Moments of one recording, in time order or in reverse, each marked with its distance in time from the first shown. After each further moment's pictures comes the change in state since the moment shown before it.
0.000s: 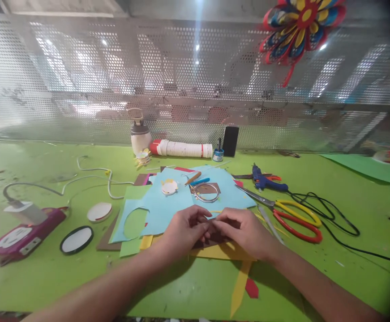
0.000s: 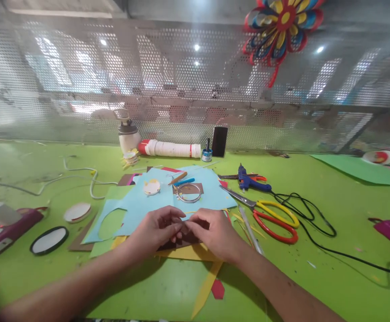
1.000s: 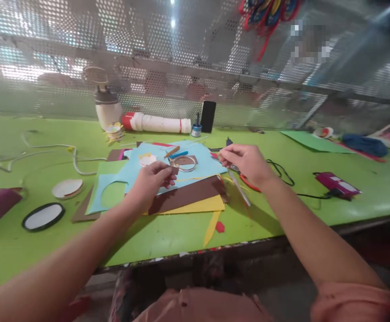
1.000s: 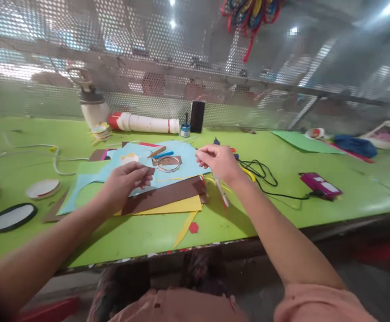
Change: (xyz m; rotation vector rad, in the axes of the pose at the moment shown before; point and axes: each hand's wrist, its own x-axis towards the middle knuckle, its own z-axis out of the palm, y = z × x) left_hand 0.007 0.017 -0.023 -0.007 0.210 0.135; right_hand 0.009 0.008 -0.068 -0.031 0.385 -0.044
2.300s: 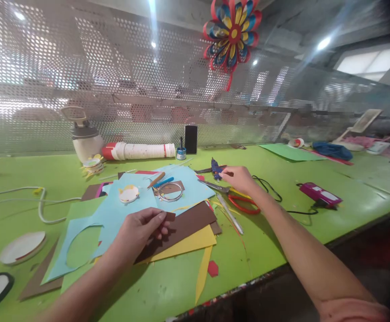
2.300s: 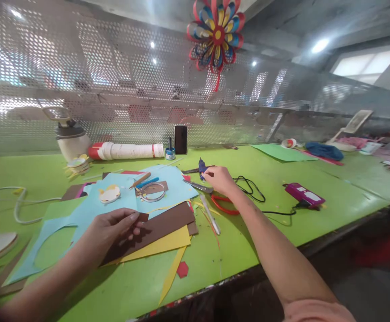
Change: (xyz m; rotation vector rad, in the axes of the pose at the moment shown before) left_hand -0.010 -0.007 0.010 0.003 -0.125 -0.257; right_hand 0.031 0.075 -0.046 -0.629 0.093 0.079
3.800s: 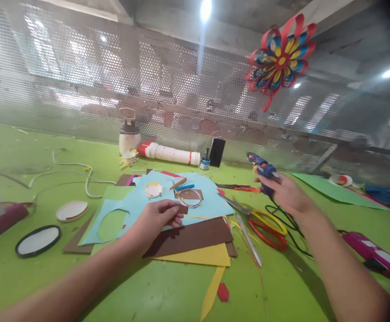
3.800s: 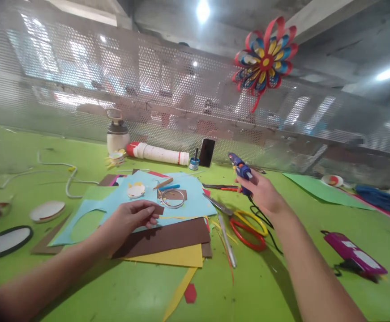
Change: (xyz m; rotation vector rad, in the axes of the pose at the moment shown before) left_hand 0.010 0.005 -0.008 -0.109 0.080 0.146; right_hand 0.021 0.012 -0.038 0.483 -0.041 -0.033
